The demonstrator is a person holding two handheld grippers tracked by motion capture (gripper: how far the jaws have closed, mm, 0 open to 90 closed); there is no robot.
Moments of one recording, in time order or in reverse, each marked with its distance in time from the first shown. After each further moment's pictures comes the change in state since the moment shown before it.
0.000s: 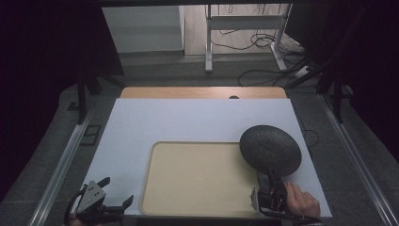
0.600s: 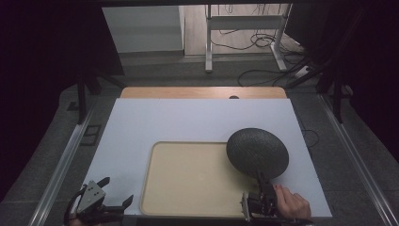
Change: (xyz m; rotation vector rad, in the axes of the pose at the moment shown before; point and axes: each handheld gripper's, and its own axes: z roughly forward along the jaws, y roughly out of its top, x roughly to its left) left arm 0.000 0.000 0.000 -0.003 0.005 -0.002; right arm 0.004 0.026 -0.013 -0.098 0.003 -0.038
